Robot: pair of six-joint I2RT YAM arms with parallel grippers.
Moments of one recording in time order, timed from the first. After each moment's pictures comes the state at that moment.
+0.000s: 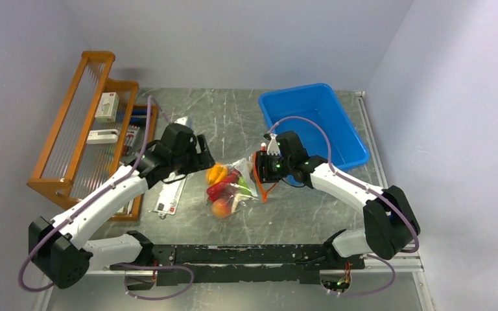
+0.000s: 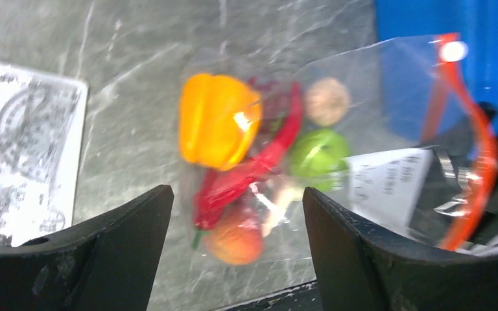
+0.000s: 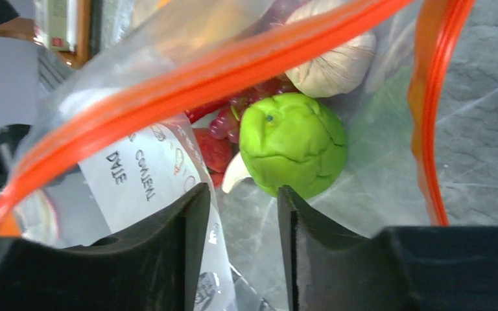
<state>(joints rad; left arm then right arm) -0.66 1.18 1.05 -0.63 -0.13 -0.72 0.58 1.38 0.81 -0.20 -0.46 0.54</state>
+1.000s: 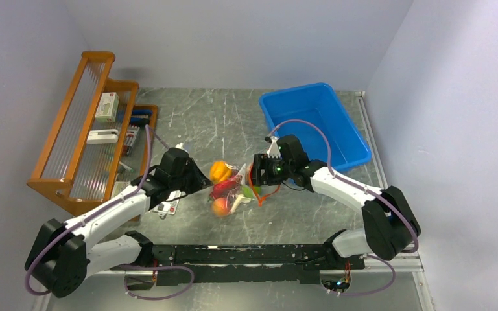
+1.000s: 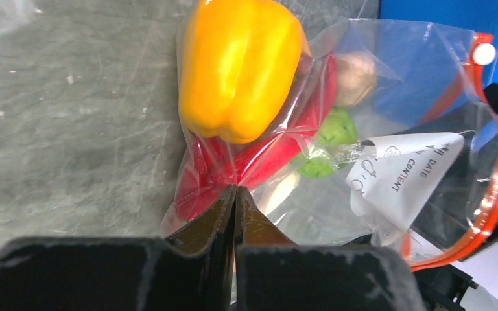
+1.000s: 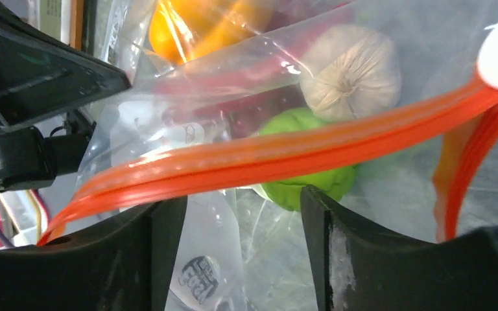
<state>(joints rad) -0.57 1.10 0.57 -0.20 0.10 -0.95 0.58 1.37 0.75 -0.14 -0.44 0.52</state>
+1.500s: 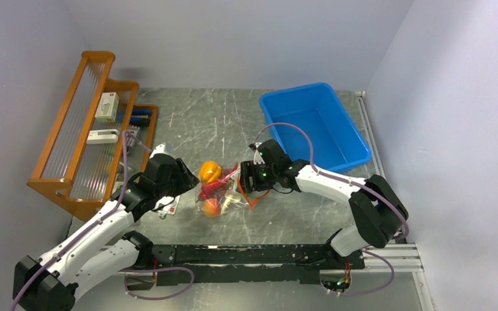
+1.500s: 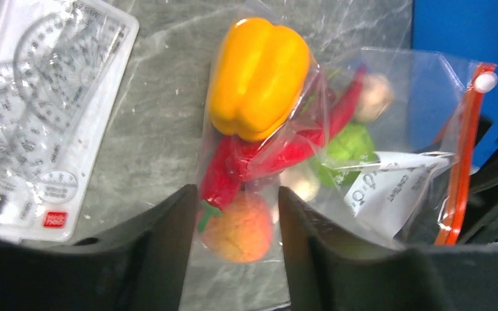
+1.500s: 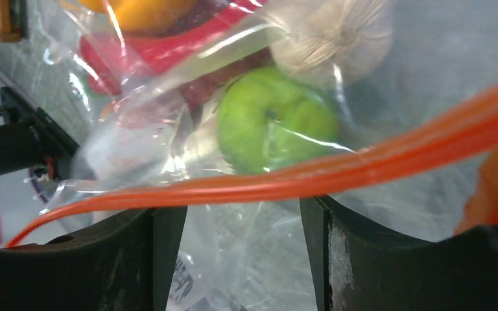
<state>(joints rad) -0.56 0.84 0.59 -0.46 -0.12 -0.89 0.73 1.49 0.83 -0.19 -0.32 0.51</state>
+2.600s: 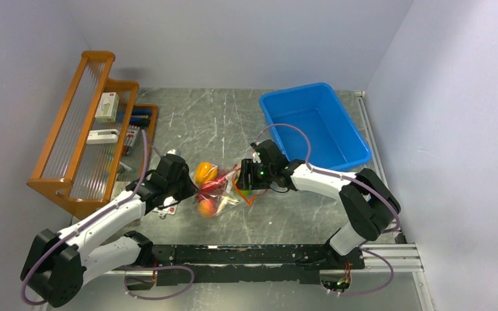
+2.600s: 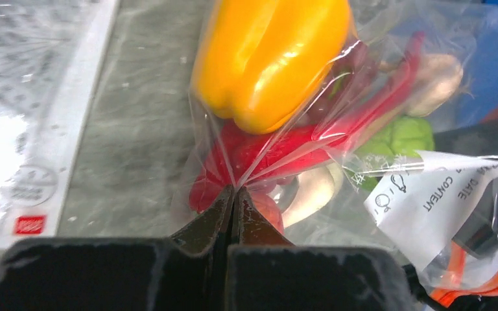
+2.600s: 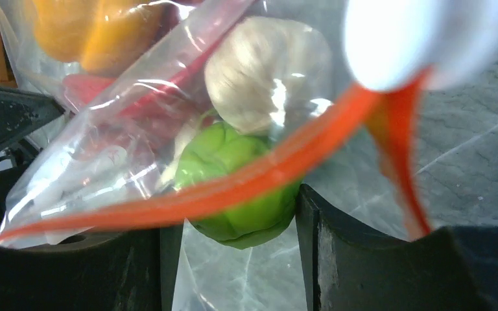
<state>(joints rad) -0.55 1.04 0.54 -0.35 -0.01 -0.87 0.72 1.58 0.83 -0.11 -0.25 0.60</state>
